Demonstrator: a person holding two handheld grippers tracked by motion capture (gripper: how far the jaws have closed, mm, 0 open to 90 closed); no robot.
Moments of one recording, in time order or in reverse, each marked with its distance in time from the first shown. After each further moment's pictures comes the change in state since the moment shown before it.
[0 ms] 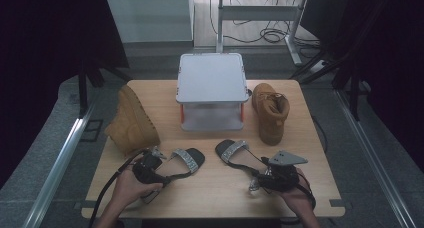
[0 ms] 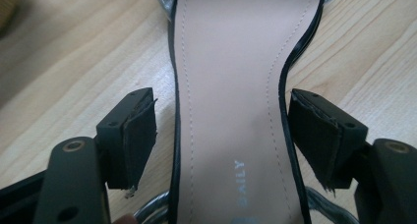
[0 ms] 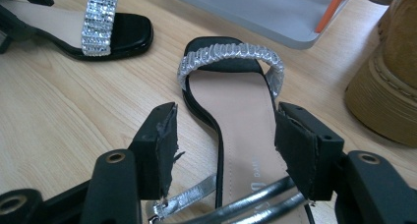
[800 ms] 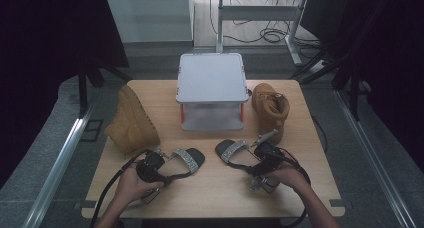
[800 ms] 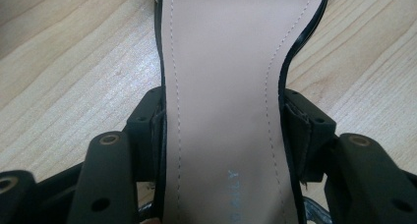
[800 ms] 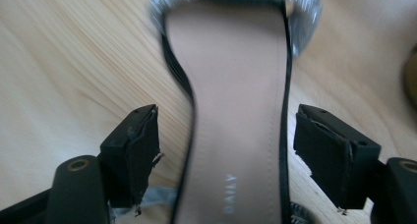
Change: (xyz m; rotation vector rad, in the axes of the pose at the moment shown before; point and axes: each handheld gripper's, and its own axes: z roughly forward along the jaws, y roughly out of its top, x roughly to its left) left arm 0.001 0.004 0.007 0.060 -0.037 -0.047; right arm -0.030 0.033 0.067 0.486 0.094 -0.069
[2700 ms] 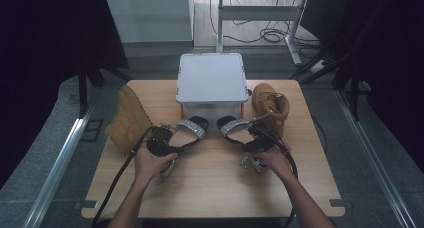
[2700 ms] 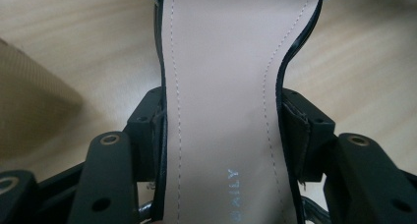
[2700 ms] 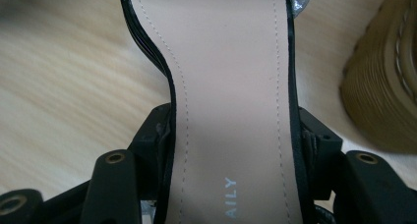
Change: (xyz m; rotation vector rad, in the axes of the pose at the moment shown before) left arm 0.010 0.072 -0.013 -0.203 0.074 -0.246; right arm -0.017 0.052 0.000 -0.019 -0.095 0.341
